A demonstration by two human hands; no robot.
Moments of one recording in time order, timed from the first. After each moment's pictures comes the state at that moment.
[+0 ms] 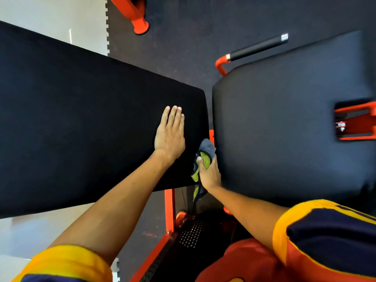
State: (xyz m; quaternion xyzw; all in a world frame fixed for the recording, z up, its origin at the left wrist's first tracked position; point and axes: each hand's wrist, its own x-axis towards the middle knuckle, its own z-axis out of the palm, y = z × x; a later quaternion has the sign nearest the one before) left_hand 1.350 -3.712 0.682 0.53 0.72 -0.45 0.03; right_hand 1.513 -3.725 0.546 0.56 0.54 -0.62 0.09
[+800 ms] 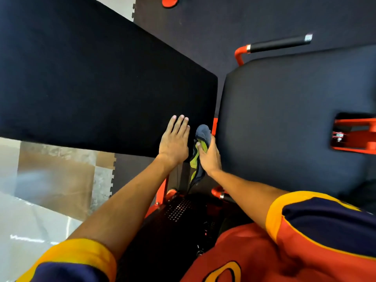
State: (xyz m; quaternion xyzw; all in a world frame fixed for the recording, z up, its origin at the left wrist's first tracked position) left_hand 1.428 -3.766 0.694 0.47 0.77 -0.39 0.17; right_hand 1.540 -3.704 0.574 0.43 0.63 -0.64 0.07
